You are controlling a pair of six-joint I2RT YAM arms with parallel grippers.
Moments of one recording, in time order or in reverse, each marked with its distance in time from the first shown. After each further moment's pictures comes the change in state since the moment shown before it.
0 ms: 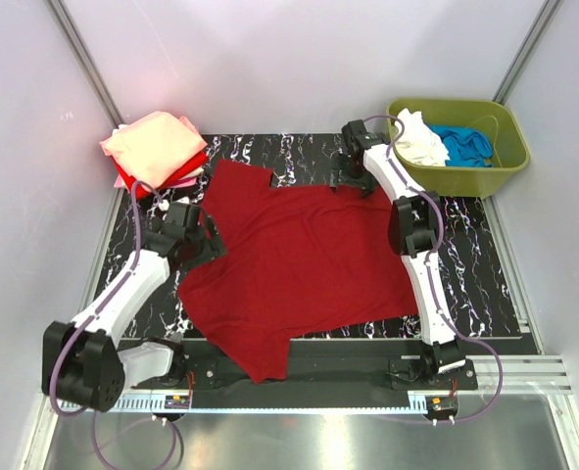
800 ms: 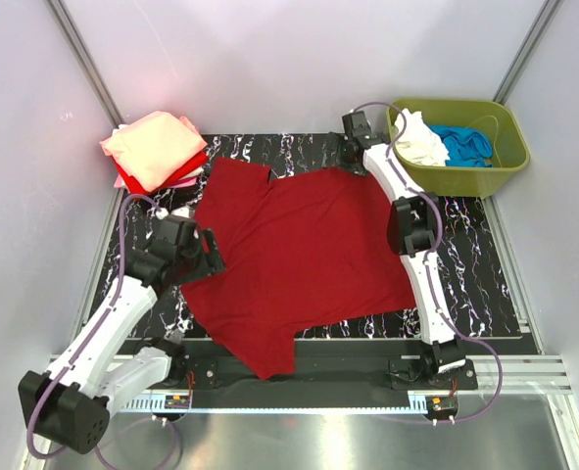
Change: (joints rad) left arm -0.072 -0.244 0.000 -0.188 0.014 0.034; right arm -0.003 0.068 0.110 0.274 -0.028 0.036
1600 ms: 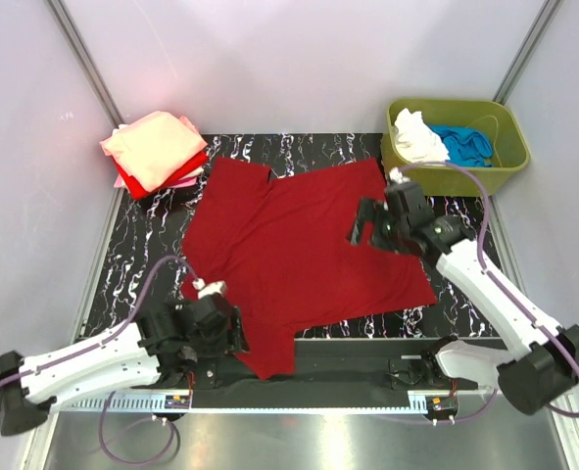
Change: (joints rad) left arm -0.732 -0.322 -0.348 -0.162 0.040 -0.556; right arm 0.195 -1.480 -1.426 0.032 0.002 0.169
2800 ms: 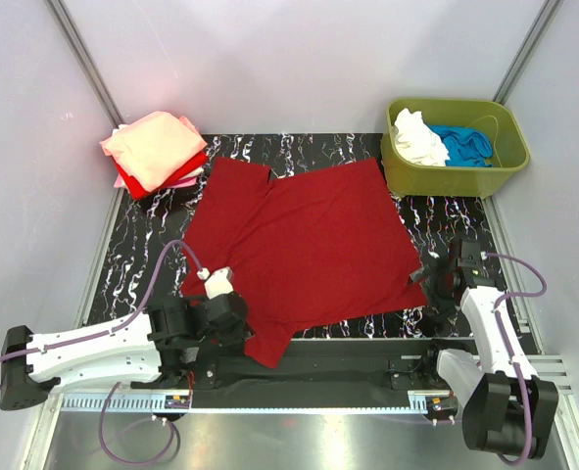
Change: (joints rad) left arm -0.165 0.162 0.116 0.120 -0.238 -0.209; right arm -0.578 -0.271 -0.523 -0.118 -0.082 0.319
